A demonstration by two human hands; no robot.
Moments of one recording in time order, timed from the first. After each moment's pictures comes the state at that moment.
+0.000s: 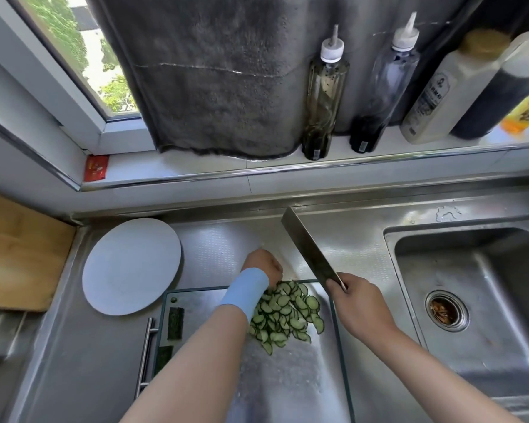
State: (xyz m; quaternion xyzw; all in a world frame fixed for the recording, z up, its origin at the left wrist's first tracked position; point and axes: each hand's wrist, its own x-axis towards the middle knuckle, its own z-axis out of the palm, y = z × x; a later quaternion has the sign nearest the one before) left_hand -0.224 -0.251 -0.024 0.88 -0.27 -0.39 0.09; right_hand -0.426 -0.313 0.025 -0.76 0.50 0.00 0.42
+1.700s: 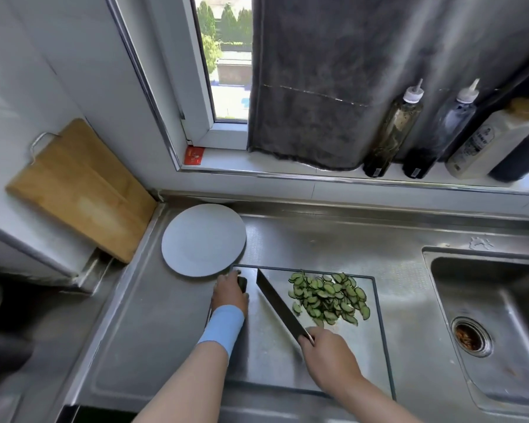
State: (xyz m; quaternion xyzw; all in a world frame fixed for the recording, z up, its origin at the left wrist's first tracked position) left_hand -0.193 -0.019 -0.031 0.95 -0.15 -0.21 0.18; right_hand -0.402 -0.111 0.028 -0.81 0.41 0.13 0.39
